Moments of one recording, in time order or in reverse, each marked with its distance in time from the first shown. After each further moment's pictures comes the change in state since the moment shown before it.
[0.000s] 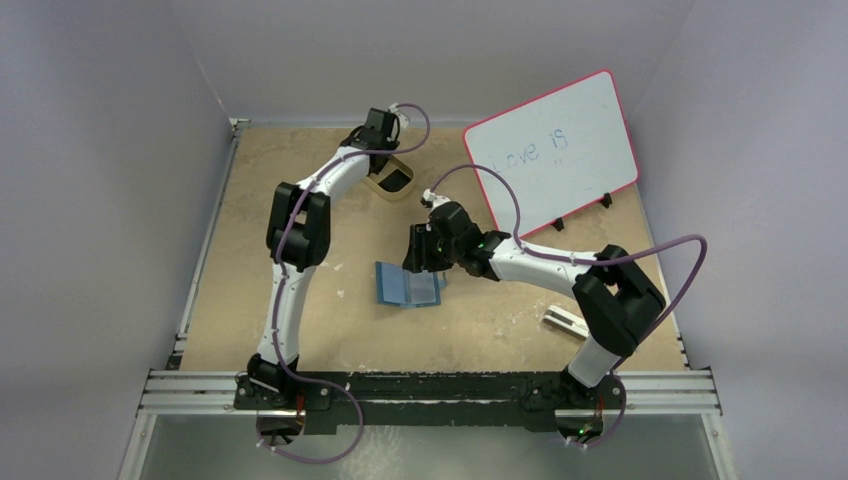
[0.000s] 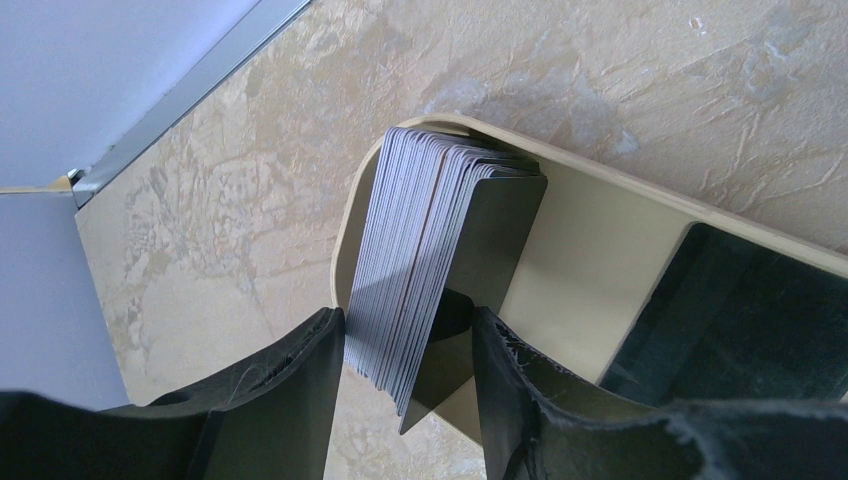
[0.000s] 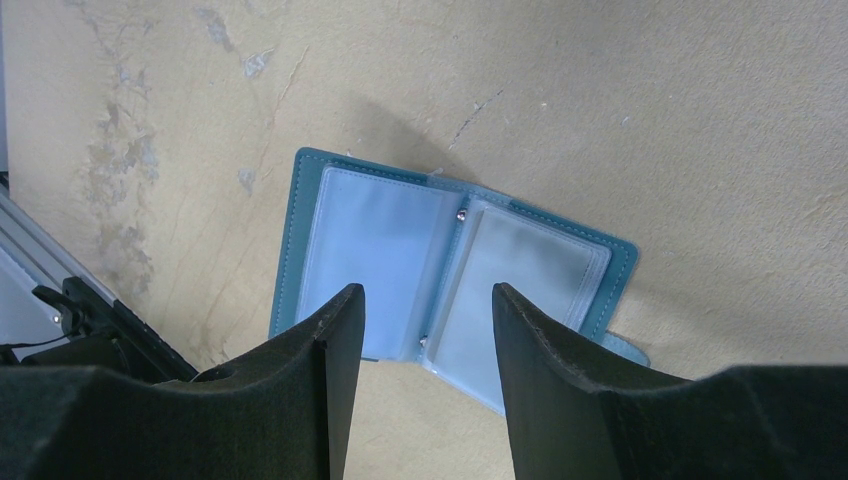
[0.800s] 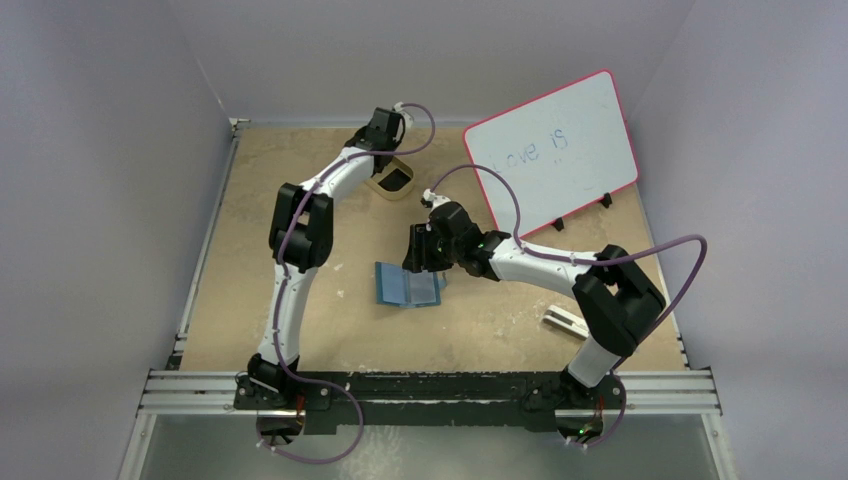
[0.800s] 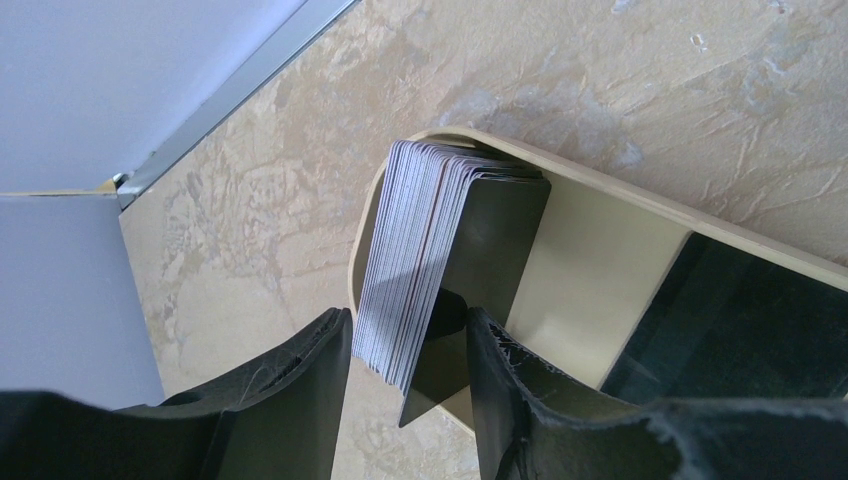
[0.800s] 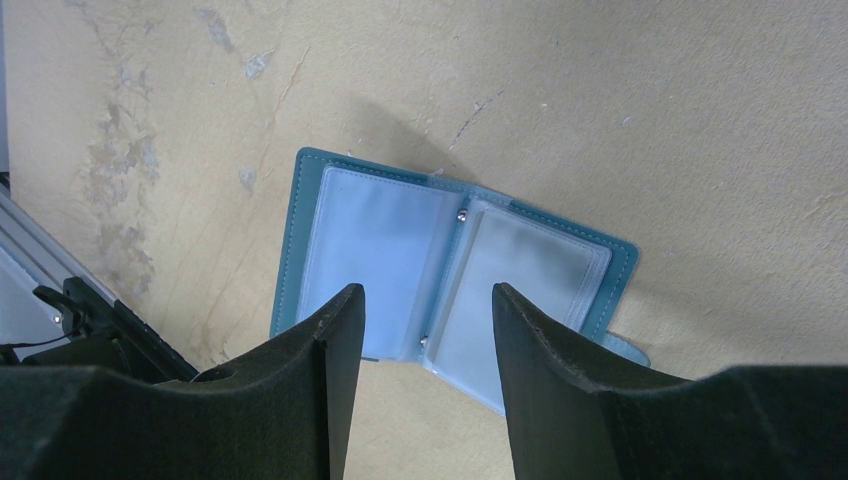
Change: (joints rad) left arm -0.023 0.000 0.011 0.013 -0.064 0.034; right arm 0.000 0.000 0.000 0.001 0.000 0.000
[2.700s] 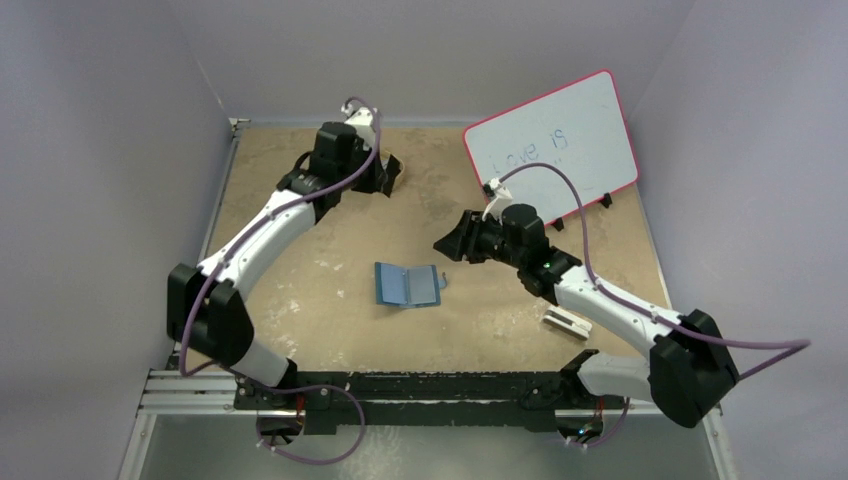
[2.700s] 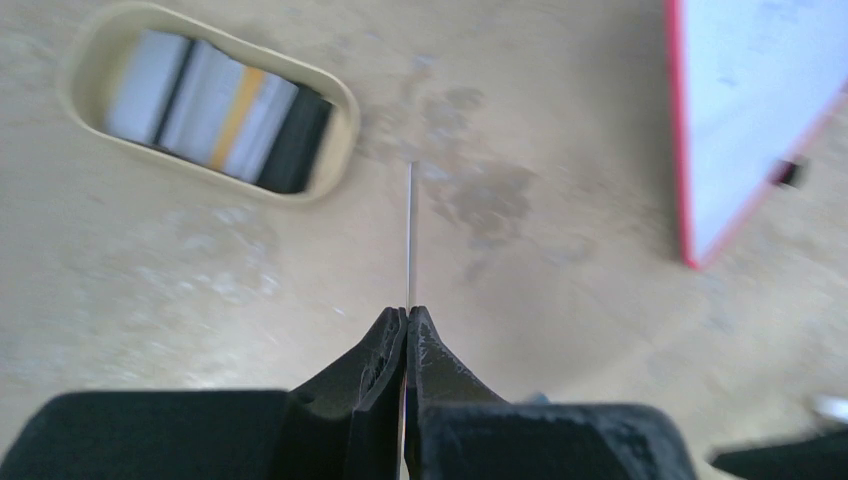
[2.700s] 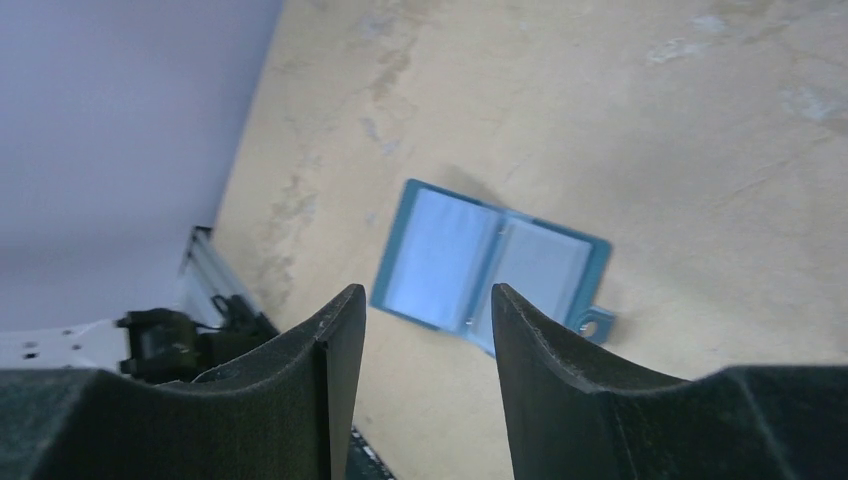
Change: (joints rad) left arm -0.040 -0.850 -0.695 0.048 0.558 -0.647; right arm -0.185 -0.443 -0.294 0.192 -0.150 0.057
